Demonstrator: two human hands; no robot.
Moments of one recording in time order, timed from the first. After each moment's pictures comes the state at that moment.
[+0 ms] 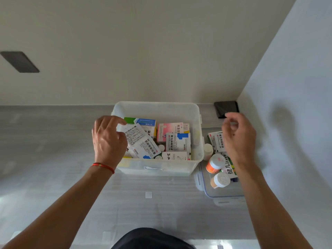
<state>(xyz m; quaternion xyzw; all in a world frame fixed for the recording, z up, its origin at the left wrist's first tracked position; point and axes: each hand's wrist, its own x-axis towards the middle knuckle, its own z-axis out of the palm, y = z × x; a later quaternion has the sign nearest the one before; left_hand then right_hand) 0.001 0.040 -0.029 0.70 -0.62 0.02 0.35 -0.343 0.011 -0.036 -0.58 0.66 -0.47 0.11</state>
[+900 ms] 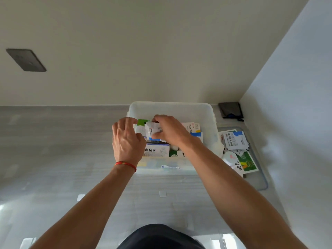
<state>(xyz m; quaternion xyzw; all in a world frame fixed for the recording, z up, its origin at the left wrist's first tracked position) 0.020 0.035 -0.046 0.72 -0.59 -0.04 0.35 -0.131 -0.039 -0.045 -0.81 0.51 -0.13 0.25</state>
